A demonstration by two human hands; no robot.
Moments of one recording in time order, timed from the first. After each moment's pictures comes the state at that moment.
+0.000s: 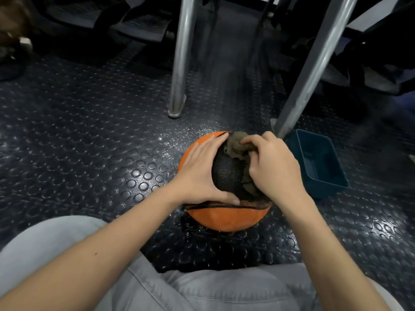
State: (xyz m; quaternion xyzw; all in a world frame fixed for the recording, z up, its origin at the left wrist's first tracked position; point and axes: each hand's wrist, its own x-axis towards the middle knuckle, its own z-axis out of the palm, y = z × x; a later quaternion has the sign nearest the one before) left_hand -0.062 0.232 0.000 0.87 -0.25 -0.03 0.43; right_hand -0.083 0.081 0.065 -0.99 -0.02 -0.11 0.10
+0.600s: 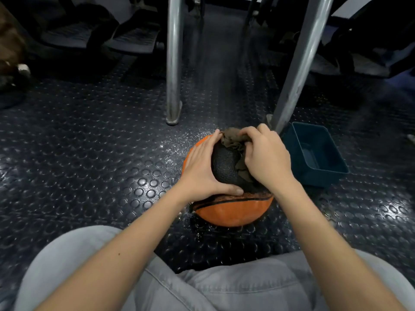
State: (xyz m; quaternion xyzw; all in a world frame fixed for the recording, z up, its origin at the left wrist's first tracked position) left_hand -0.058 0.233 -0.002 0.87 -0.22 -0.02 0.45; right_hand -0.069 0.083 0.057 -0.98 0.01 -0.15 0.10
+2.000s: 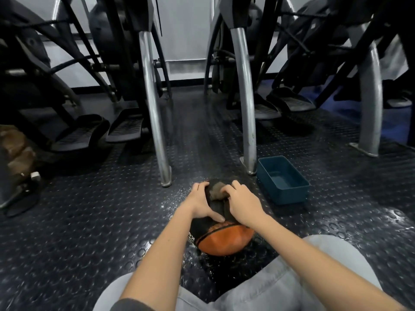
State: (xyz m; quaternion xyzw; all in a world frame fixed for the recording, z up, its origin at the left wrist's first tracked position) left_hand -0.041 0.231 0.053 0.92 -0.21 -0.17 0.29; right_hand -0.109 0.086 0.044 -0.98 0.01 -0.14 0.13
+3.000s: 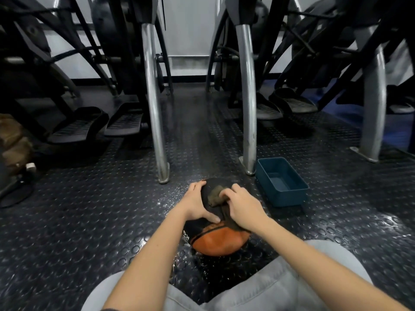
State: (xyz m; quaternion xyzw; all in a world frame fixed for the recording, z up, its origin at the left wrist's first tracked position) left_hand -0.038 0.235 0.045 0.90 -0.22 -0.17 0.32; right_hand -0.117 0.080 0.046 -0.98 -0.02 -0.11 0.14
